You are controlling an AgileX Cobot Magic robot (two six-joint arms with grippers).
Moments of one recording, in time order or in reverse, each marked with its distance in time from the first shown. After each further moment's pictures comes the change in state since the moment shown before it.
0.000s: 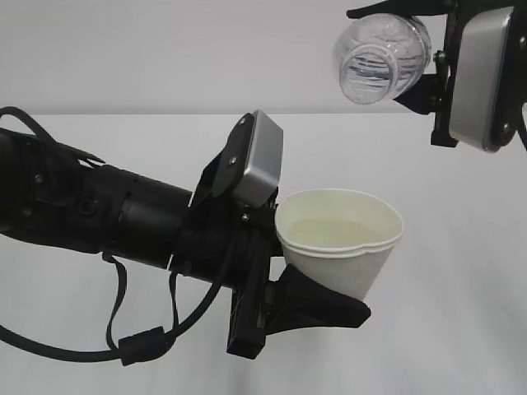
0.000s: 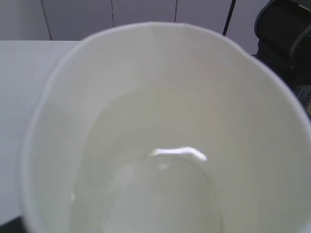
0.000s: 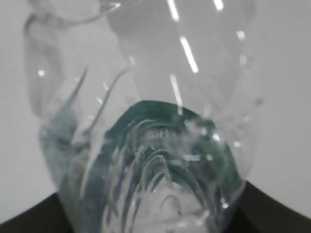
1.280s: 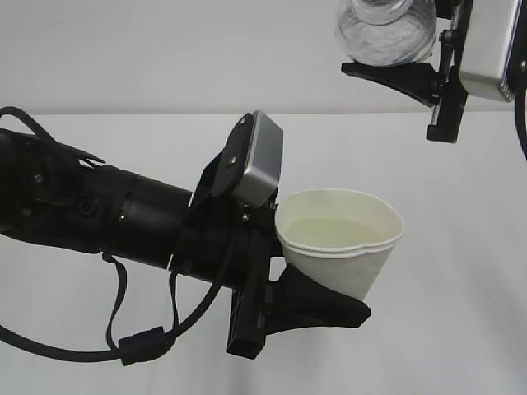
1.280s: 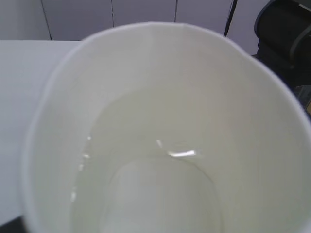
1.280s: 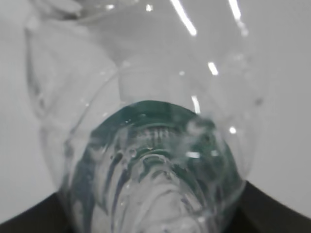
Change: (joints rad) left arm 0.000 0.000 0.000 0.000 0.000 0.000; right arm 0.000 -0.016 -0.001 0.006 -0.004 0.354
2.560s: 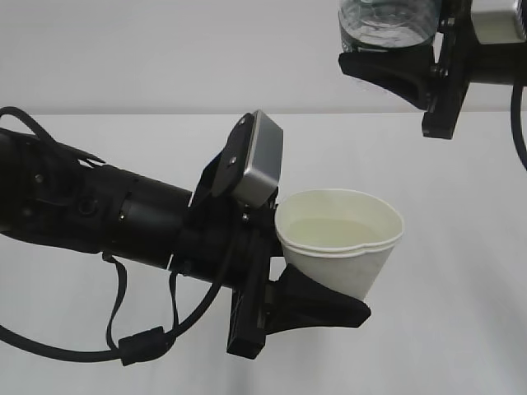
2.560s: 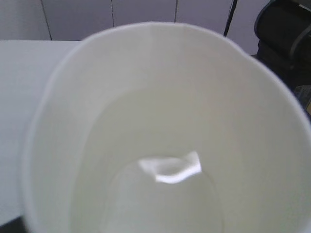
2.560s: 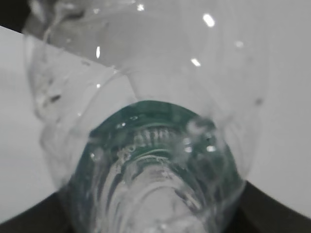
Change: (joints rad) left arm 0.000 0.000 0.000 0.000 0.000 0.000; right arm 0.000 0.000 -0.001 0.000 -0.001 0.353
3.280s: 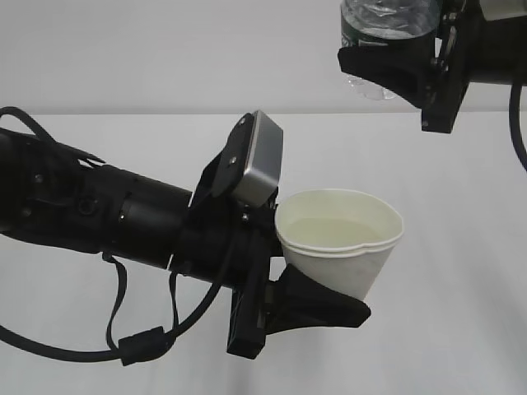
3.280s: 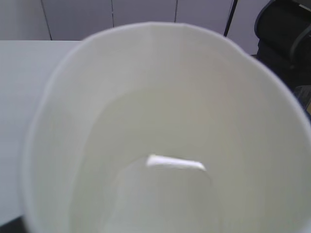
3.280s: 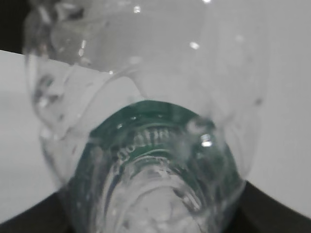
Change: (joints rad) left arm 0.000 0.000 0.000 0.000 0.000 0.000; right arm 0.000 -0.001 0.000 0.000 0.000 0.153
